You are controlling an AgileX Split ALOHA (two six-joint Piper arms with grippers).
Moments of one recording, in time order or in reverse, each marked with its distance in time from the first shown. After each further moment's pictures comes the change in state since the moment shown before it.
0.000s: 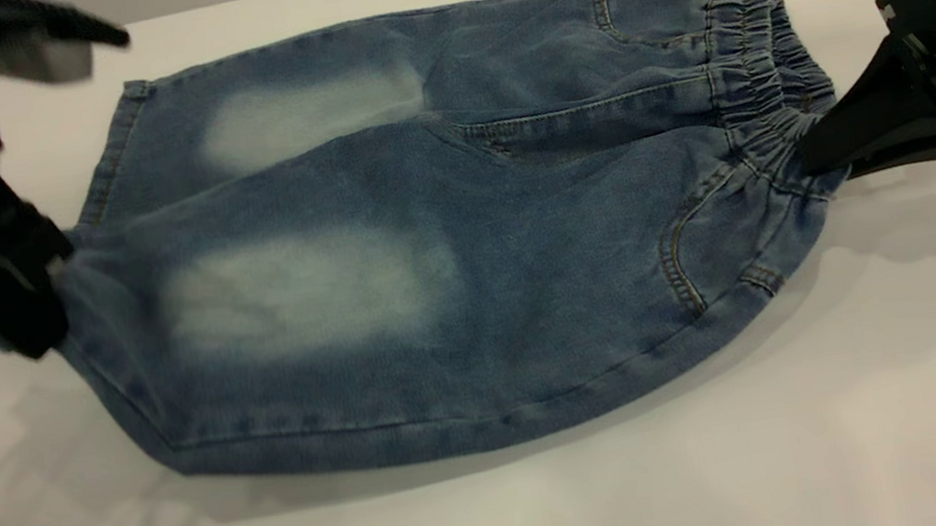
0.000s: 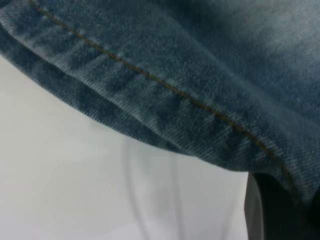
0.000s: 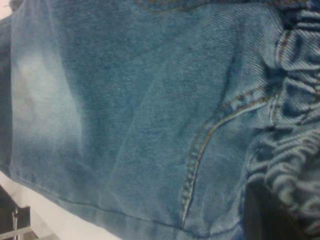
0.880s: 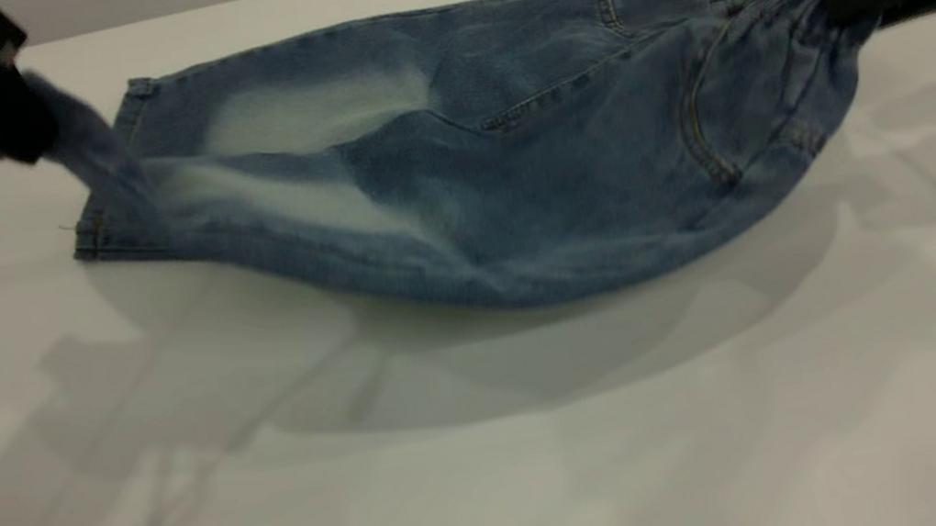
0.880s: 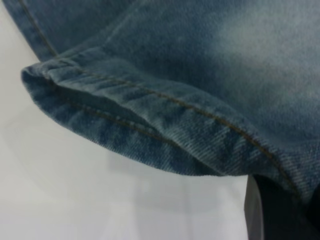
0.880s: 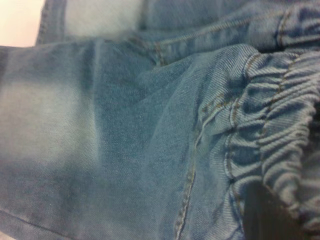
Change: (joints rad) left arm 0.000 -0.151 -0.096 -0.075 -0.029 0.065; right arm 0.000 -0.285 0.000 -0.077 -0.076 0.148
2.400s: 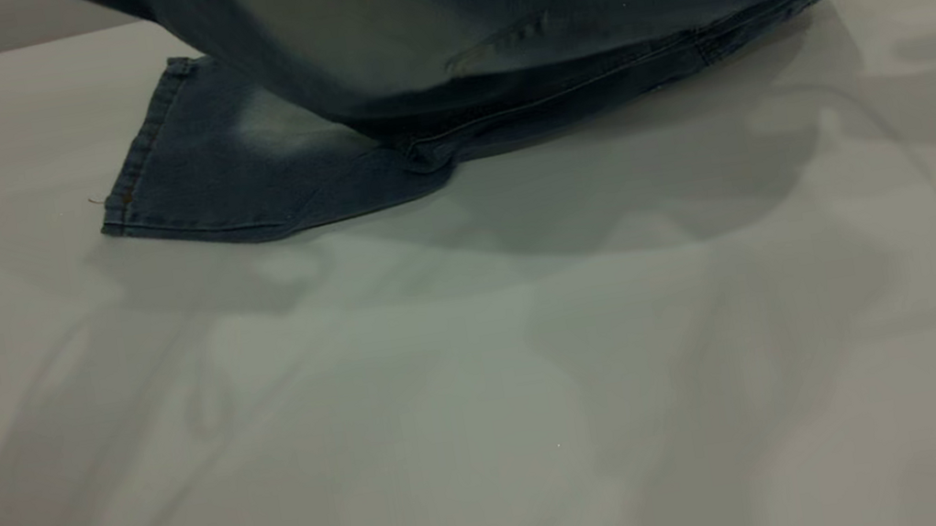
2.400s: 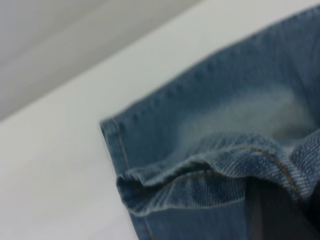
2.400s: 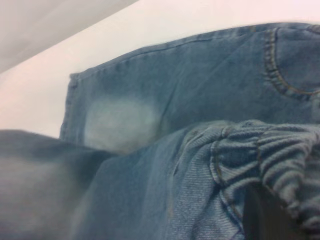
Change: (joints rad) left arm 0.000 0.001 -0.090 0.003 -0.429 0.002; right arm 0.000 -0.045 -0.132 0.115 -0.116 0.185
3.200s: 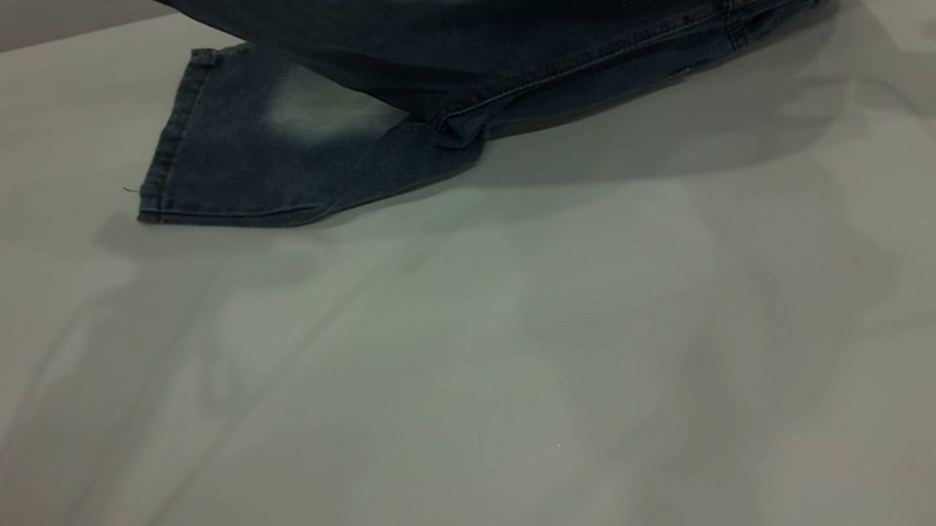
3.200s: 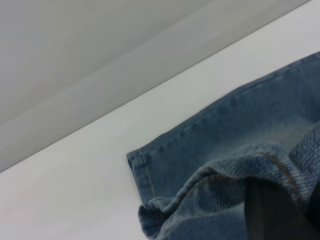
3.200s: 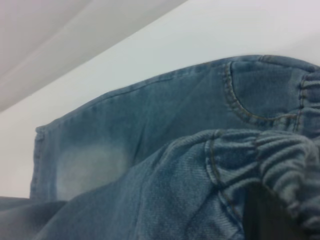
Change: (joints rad) left arm 0.000 0.034 0.000 0.003 -0.144 0.000; right arm 0.000 0.001 -0.003 0.083 -0.149 -0.005
